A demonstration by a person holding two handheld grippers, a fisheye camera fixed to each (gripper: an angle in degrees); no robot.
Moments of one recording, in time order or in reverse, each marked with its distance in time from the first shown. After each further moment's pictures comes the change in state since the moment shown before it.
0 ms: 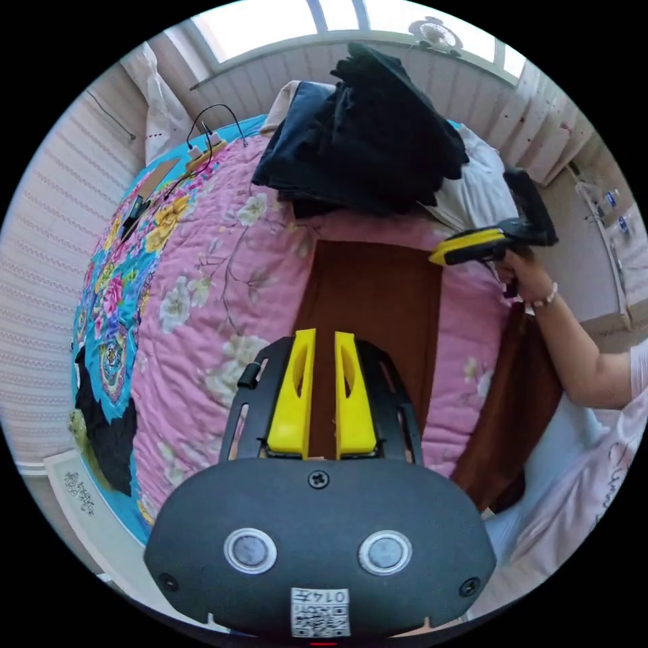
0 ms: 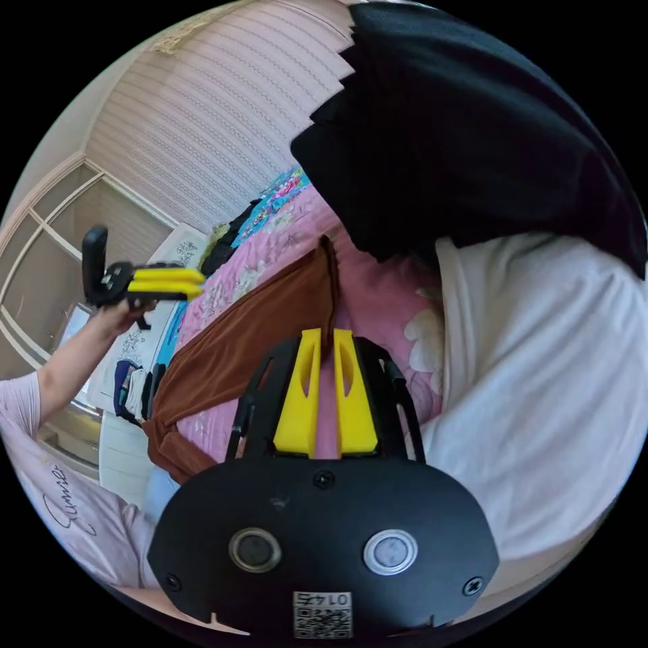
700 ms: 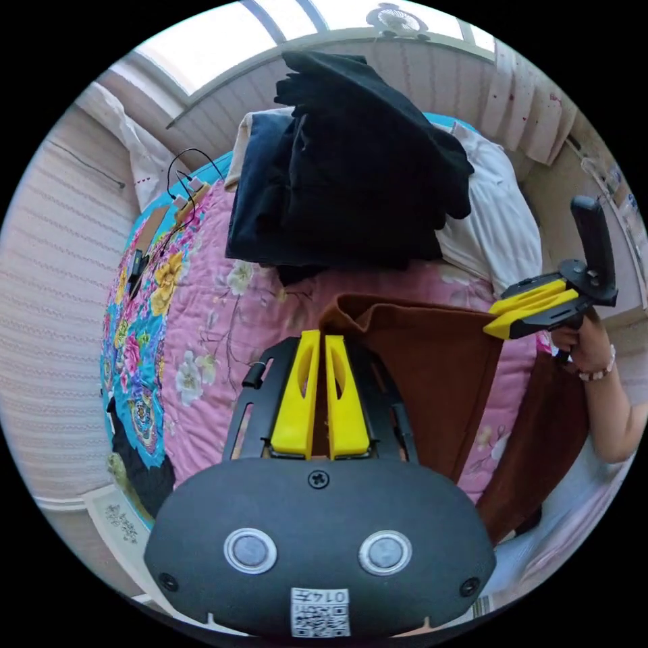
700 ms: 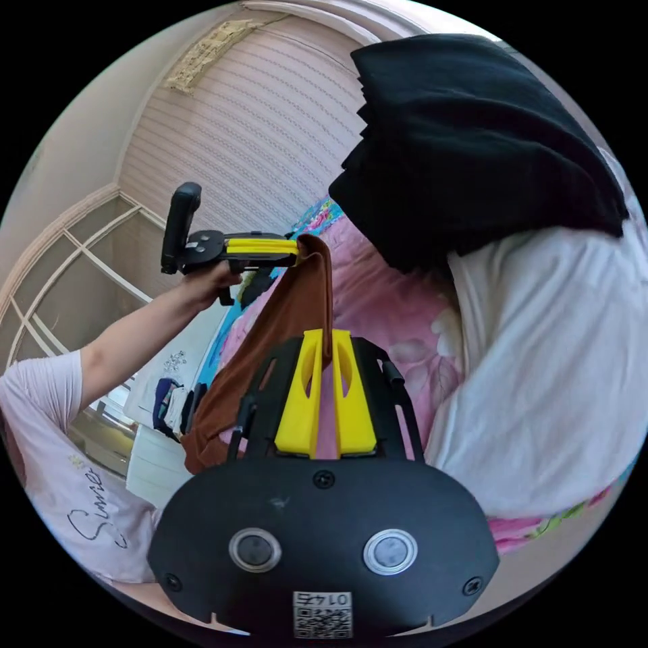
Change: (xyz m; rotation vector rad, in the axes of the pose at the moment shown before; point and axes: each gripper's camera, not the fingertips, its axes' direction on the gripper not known) left arm 0.027 -0.117 0.018 0.007 -0.148 0.120; right arm 0.029 0.029 -0.060 0.118 -0.167 0.034
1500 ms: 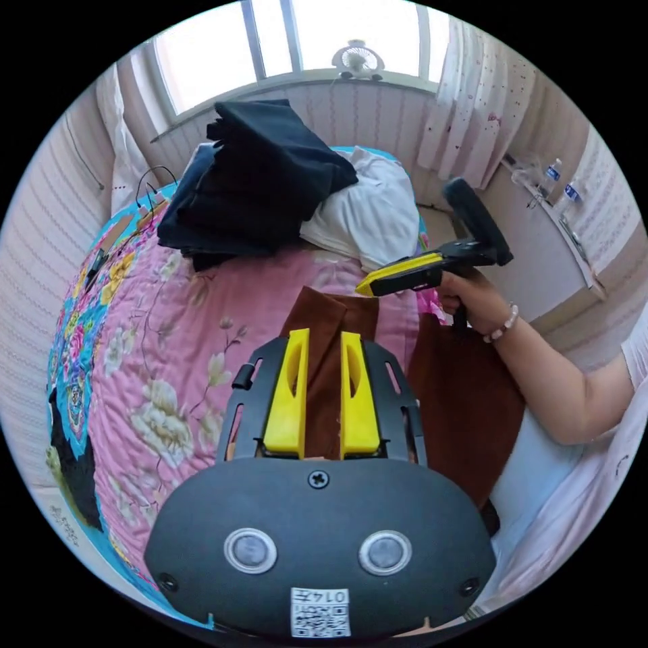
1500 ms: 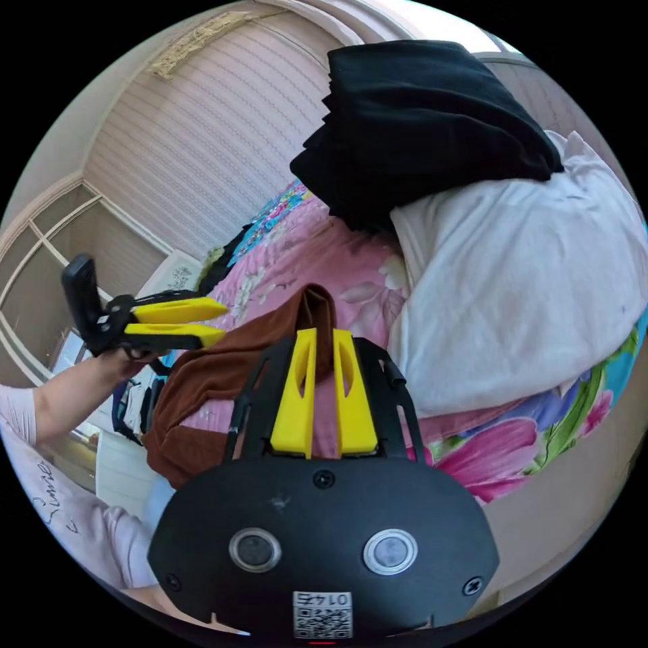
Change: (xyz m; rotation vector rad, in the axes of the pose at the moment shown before) left arm 0.063 0.162 -0.087 0.198 0.234 -0.034; right arm 0.016 0.059 0.010 0.015 0.201 0.033
